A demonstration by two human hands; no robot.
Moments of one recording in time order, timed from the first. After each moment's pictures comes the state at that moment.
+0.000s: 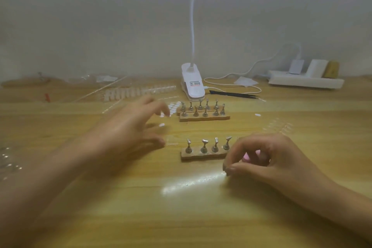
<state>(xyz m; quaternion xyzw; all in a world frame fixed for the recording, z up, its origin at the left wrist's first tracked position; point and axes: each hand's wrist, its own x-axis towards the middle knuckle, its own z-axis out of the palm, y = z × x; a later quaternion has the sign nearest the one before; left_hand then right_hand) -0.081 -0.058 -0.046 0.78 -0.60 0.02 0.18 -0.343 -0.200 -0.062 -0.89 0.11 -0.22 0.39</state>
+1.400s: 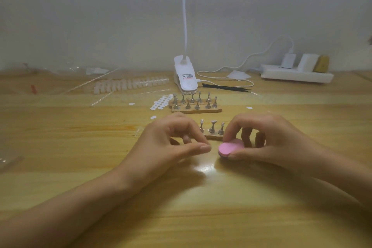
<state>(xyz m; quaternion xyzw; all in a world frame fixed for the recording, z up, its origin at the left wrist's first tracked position) -0.168 -0.068 -0.070 0.61 -0.56 -0.20 0.52 -0.343 -0.238 -0.054 -0.94 0.08 -0.16 0.29</state>
